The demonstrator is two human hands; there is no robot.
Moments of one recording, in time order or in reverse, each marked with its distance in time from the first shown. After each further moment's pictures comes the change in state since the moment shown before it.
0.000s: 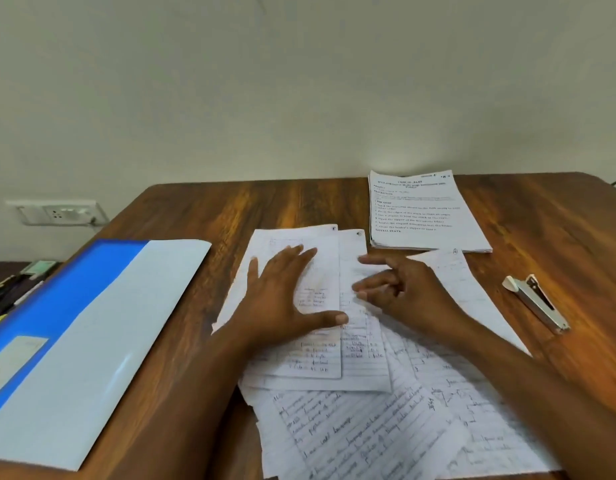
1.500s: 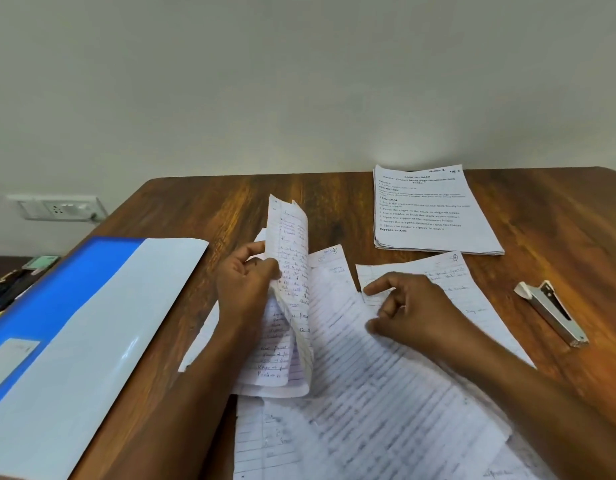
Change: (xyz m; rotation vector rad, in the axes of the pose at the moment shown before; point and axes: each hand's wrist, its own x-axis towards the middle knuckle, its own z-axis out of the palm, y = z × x) left_hand 0.013 0.007 -0.015 -0.980 0.588 -0.407; right_hand -0.008 -0.025 -0.003 -0.115 -0.094 0.240
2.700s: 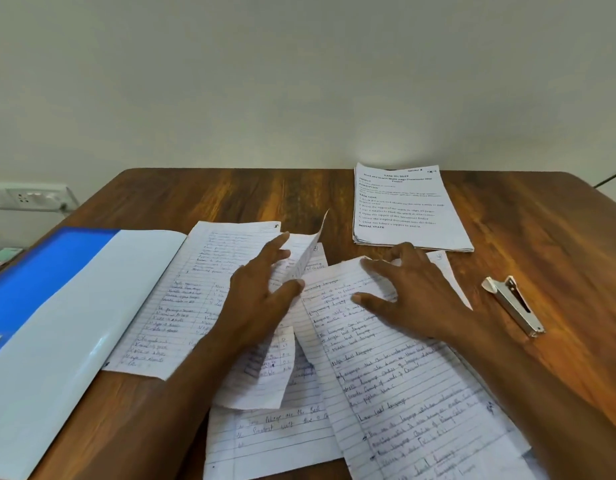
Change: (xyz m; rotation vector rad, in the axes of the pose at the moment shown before) left_hand -0.011 -0.021 0.010 0.570 -0.411 0.315; right_hand 0.033 0.047 -0.028 -0.661 0.118 -0.207
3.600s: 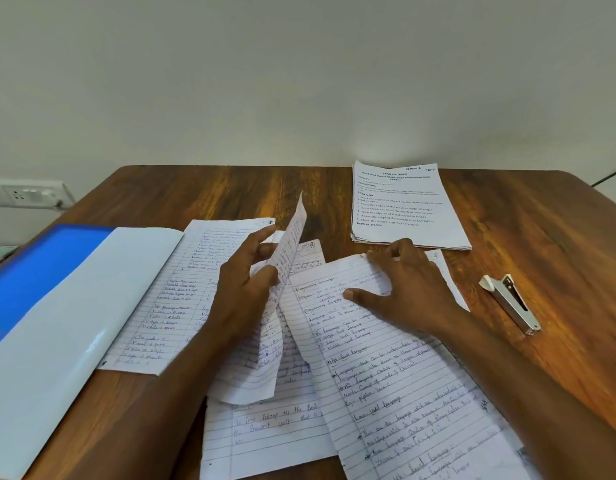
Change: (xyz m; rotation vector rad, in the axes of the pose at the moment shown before) left_hand 0.003 0.002 -0.008 -0.275 0.087 -0.045; right_hand 0.005 -0.008 0.006 -0.016 0.105 0.030
